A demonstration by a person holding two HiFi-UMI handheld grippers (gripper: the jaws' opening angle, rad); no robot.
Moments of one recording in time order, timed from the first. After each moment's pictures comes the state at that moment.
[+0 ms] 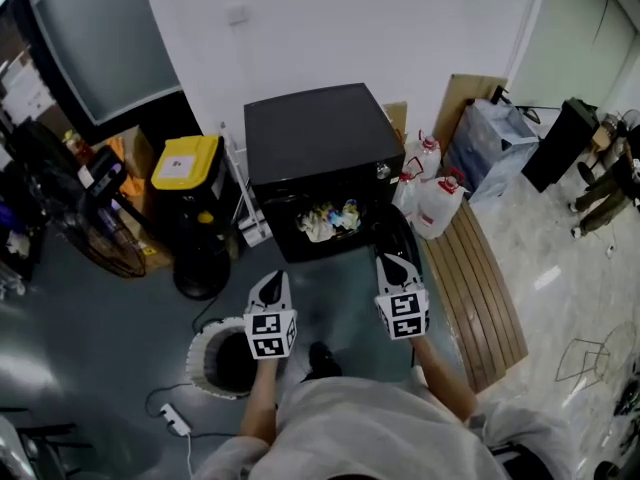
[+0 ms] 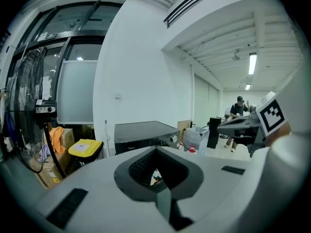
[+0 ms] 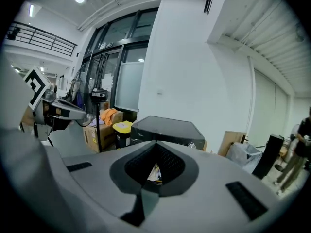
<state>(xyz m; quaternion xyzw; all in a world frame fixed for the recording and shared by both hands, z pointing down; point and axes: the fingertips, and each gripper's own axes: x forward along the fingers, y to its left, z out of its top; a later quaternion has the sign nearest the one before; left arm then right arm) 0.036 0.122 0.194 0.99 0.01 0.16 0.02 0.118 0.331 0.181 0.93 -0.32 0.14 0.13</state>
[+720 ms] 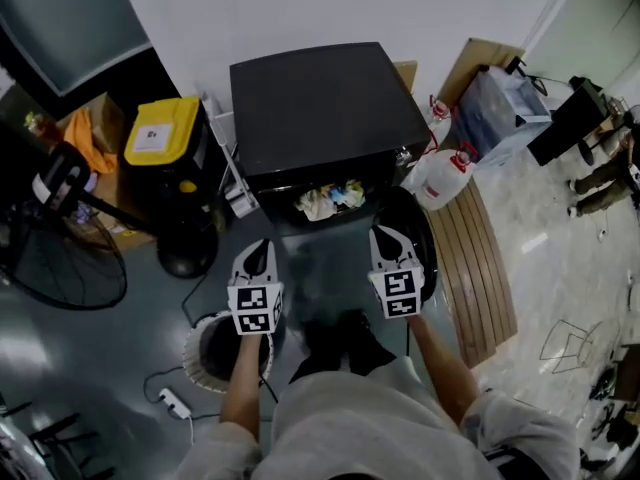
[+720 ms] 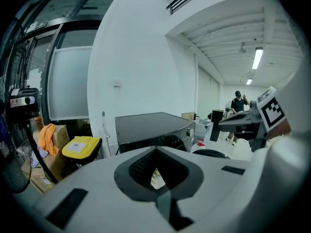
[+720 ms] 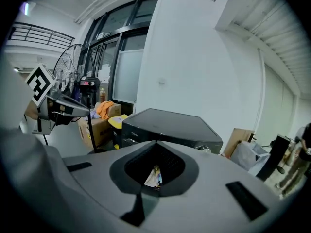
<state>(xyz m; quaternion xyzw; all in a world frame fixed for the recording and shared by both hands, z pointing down) 0.193 0.018 0.247 0.98 0.03 0.21 0.01 0.268 0.229 0.231 0.92 -0.33 0.17 0.15</state>
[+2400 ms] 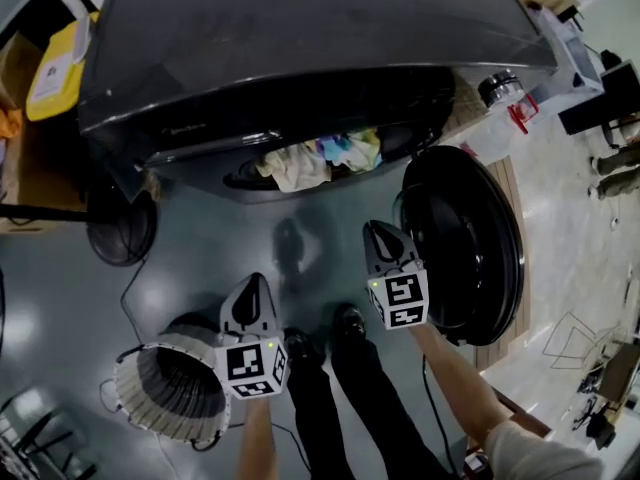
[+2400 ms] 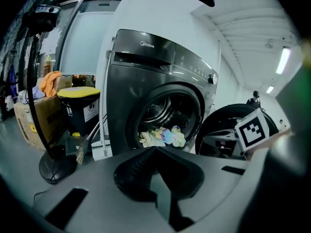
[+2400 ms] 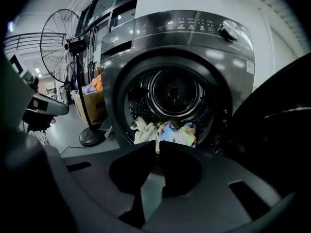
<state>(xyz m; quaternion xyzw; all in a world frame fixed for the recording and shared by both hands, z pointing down) 0.243 0.062 0.649 0.95 -0.03 0.27 0.11 0.375 0.238 0.684 0.89 -0.35 0.27 0.13</state>
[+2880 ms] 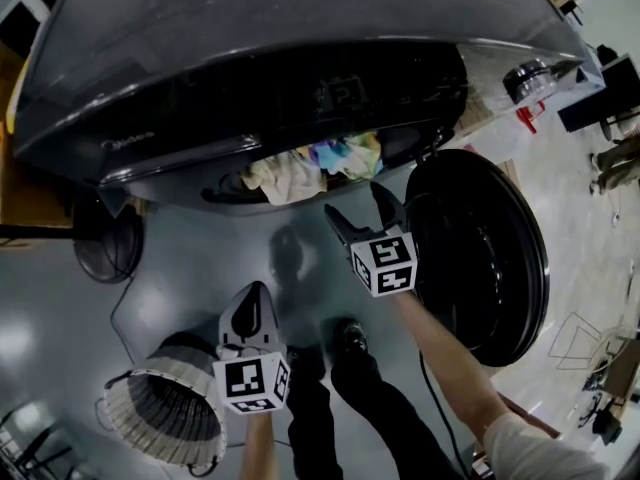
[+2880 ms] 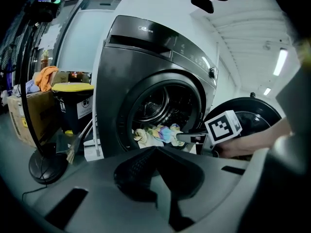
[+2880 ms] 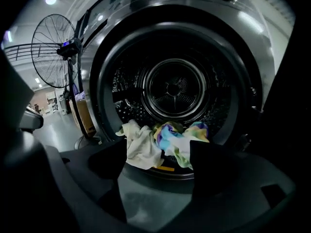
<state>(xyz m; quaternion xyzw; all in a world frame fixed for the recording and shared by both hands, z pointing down) 0.275 0.074 0.700 0.96 -0.01 0.25 0.12 0.460 0.195 0.753 0.89 -0.36 0.25 0.09</state>
